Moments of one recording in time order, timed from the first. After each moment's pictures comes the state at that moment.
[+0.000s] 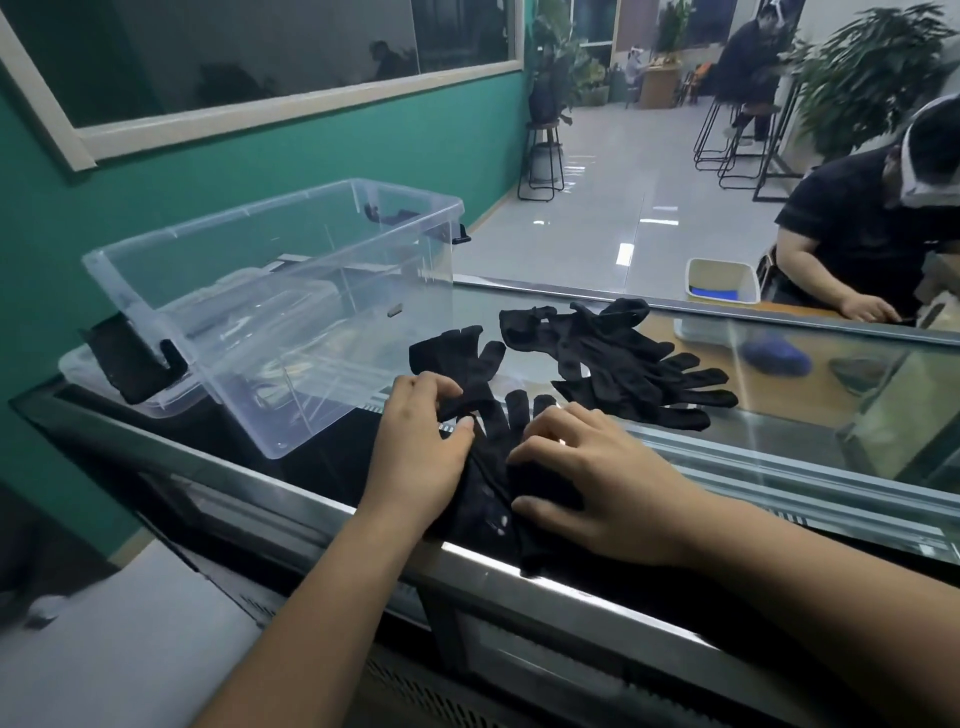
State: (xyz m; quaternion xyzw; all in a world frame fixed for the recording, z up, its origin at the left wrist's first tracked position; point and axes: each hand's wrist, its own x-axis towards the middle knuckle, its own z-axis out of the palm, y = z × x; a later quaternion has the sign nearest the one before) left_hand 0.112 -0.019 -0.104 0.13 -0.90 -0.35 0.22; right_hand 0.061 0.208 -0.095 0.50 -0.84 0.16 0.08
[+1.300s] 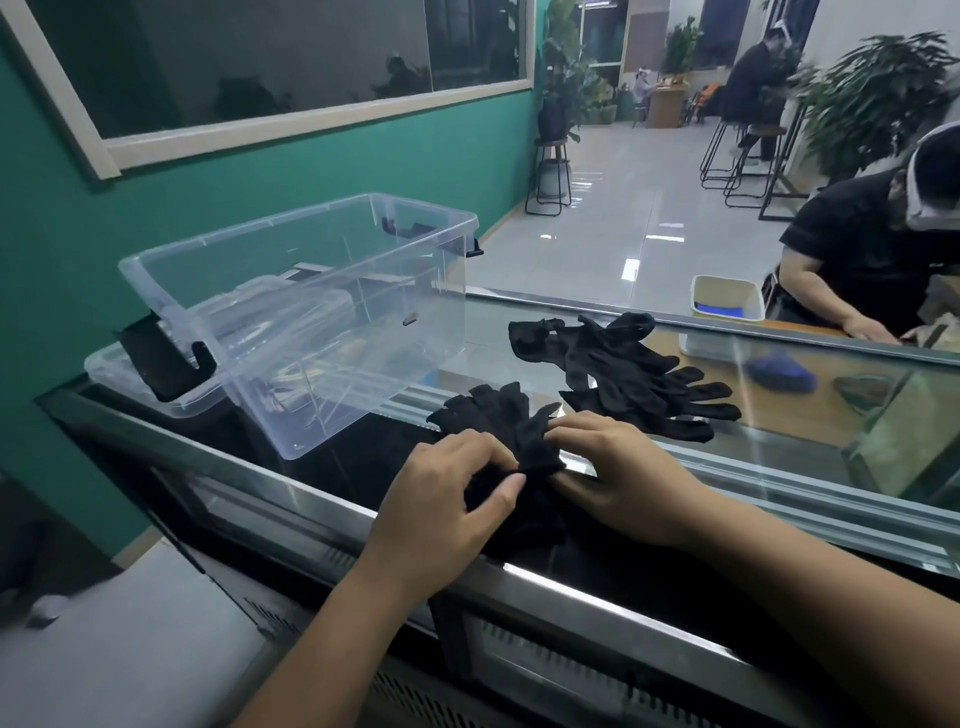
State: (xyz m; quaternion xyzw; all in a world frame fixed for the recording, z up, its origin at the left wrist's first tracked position) left_hand 0.169 -0.002 -0.101 -0.06 -0.92 -0.31 0.24; right_hand 0.046 0.207 -0.099 0.48 -0.84 0.25 0.06
